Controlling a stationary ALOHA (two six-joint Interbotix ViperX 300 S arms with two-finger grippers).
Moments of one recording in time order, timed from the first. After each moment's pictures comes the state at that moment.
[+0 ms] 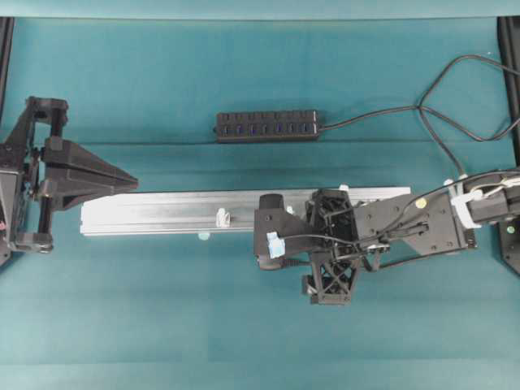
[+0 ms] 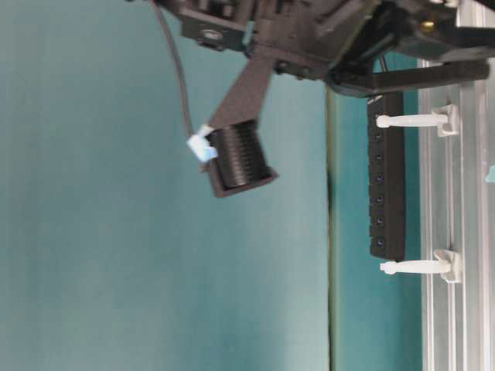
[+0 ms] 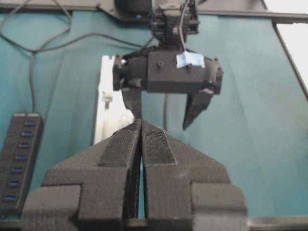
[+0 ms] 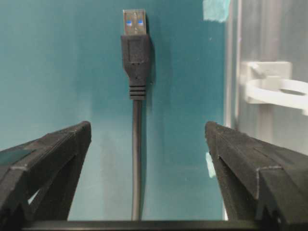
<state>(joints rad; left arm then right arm) -0.01 -0.78 0.95 0.02 0.04 -0.03 0.12 0.18 0.52 -0.02 0.58 0.15</state>
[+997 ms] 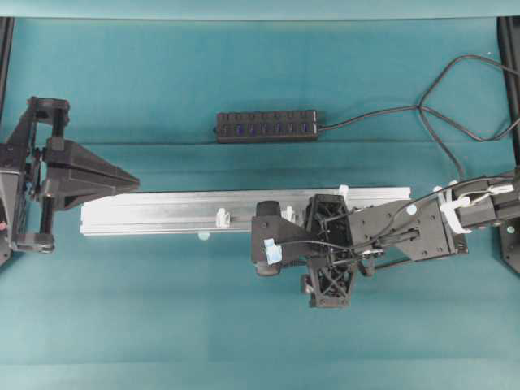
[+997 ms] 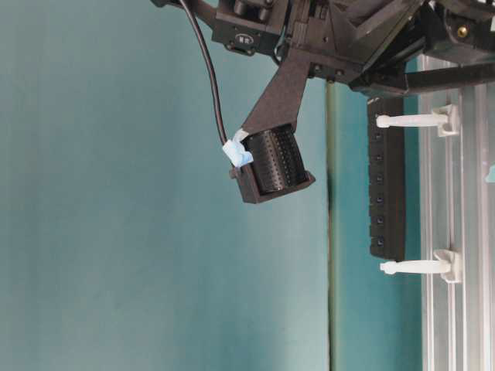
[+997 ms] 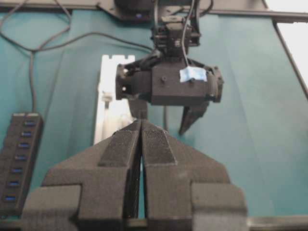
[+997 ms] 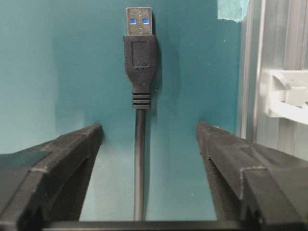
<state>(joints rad) -0.01 -0.78 0.95 0.02 0.04 -0.04 0.12 0.22 0.51 -0.03 0.56 0.15</state>
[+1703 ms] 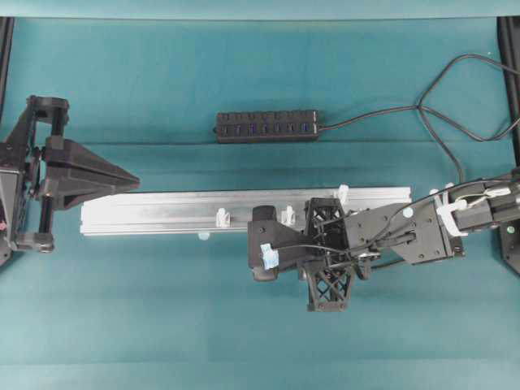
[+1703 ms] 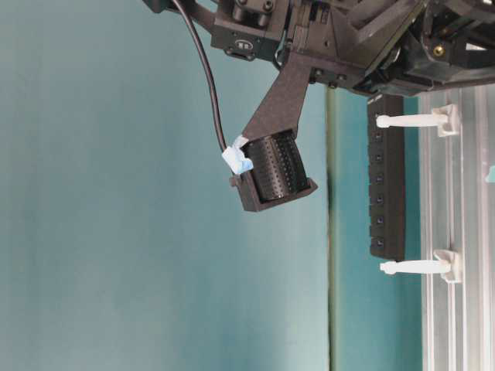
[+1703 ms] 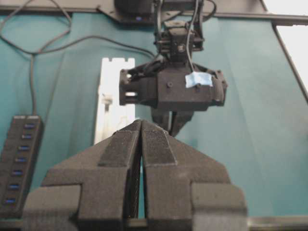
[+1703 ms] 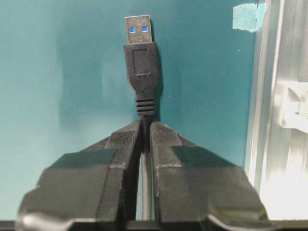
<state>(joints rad) -0.01 -0.78 0.95 0.02 0.04 -0.03 0.13 0.23 0.49 -0.03 0.60 0.13</state>
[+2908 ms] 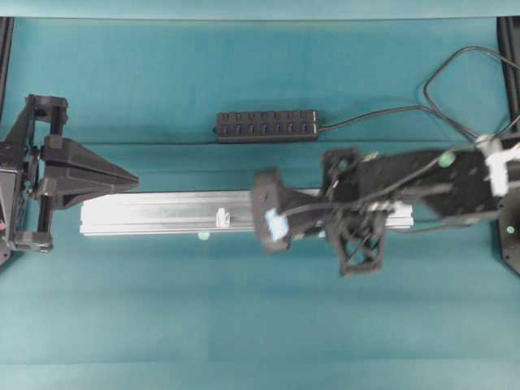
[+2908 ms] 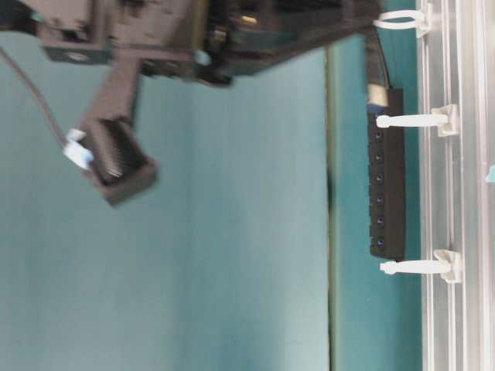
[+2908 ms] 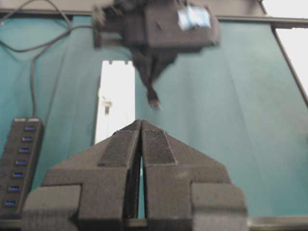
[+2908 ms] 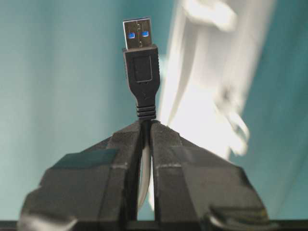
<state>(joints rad) -0.01 -0.78 0.94 0.02 0.04 -0.03 0.04 0.02 0.33 -0.04 1.16 -0.07</state>
